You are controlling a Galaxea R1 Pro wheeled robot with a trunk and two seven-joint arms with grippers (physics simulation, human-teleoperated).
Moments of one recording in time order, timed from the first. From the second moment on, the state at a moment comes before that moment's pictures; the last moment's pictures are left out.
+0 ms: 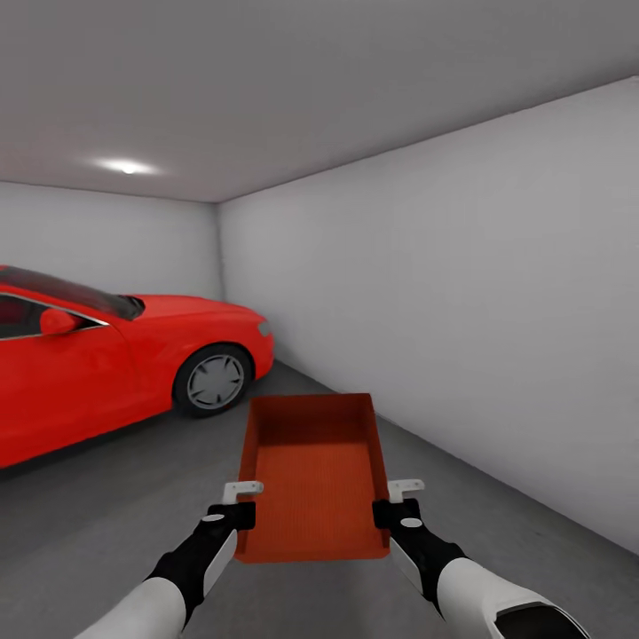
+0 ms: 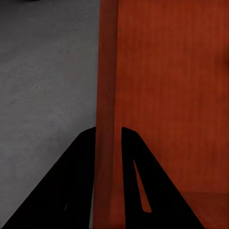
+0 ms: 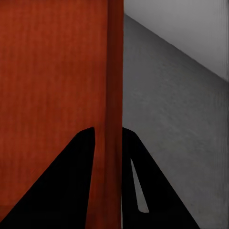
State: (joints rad) left arm -0.61 -0.09 -0.06 -0.43 0.08 0.18 0.17; right arm -0.73 0.13 0.12 -0.15 -0.01 -0.06 -0.19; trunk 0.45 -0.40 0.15
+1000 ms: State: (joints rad) left arm -0.61 -0.09 -0.06 -0.43 0.08 0.18 0.17; right arm -0.73 0.13 0.12 -0.15 -0.01 -0.06 -0.19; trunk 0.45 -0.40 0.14
